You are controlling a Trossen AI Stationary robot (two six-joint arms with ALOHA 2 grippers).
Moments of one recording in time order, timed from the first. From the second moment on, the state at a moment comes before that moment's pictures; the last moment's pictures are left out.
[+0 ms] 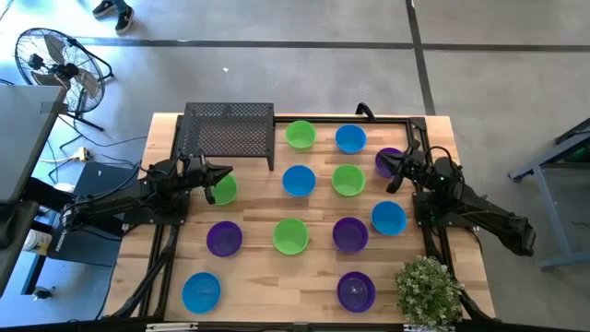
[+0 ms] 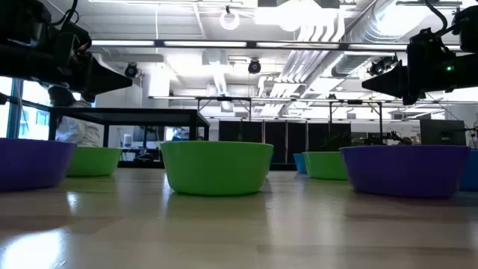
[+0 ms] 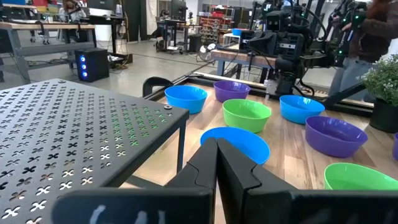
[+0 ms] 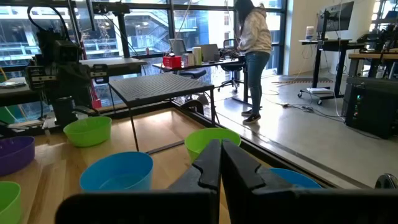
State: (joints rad) left arm 0.29 0.03 0.04 -0.02 -0.06 -0.08; right arm -0.57 0.01 0.01 0.04 -0.03 0.07
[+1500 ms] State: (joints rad) left arm 0.29 0.03 0.04 -0.02 0.06 -0.14; right arm -0.57 0.01 0.01 0.04 -0.03 0.07
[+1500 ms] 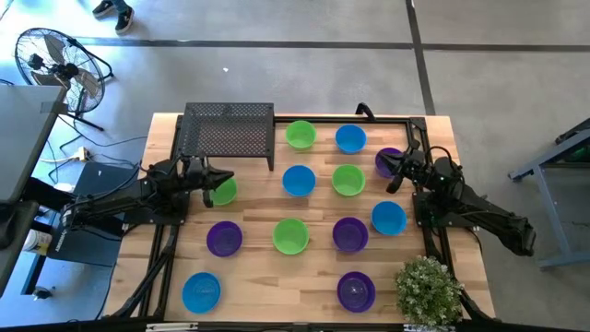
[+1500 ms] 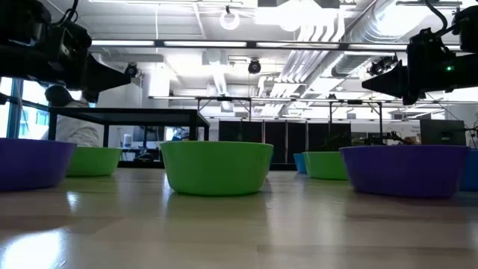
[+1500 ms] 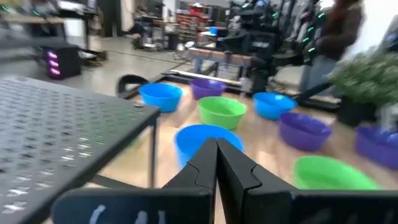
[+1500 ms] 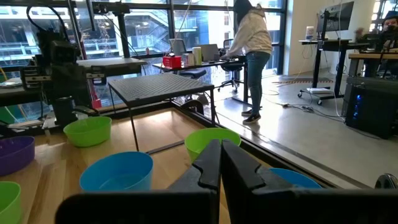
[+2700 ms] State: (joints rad) left arm 0.29 0.54 0.45 -0.38 0.17 -0.15; right arm -0.57 0.01 0.01 0.04 -0.03 0.07
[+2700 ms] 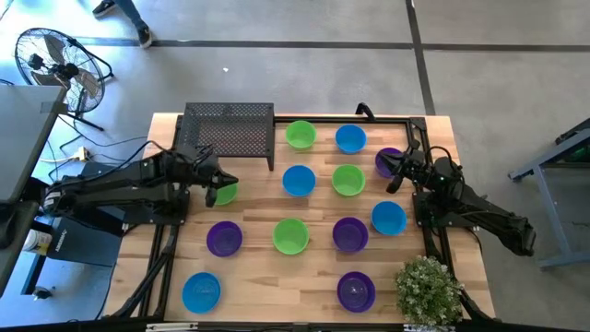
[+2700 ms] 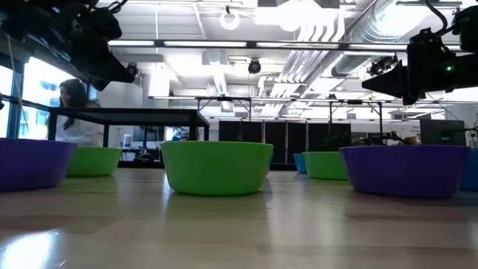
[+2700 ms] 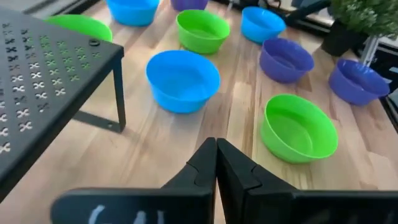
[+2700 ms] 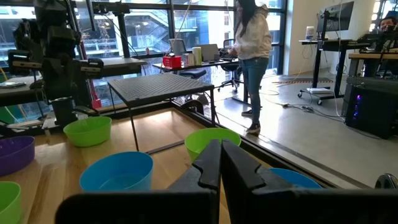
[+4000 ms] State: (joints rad) left arm -0.58 1.56 1.13 -0.89 -0.05 -0.91; right arm -0.57 0.01 0.01 0.04 -0.03 0.07
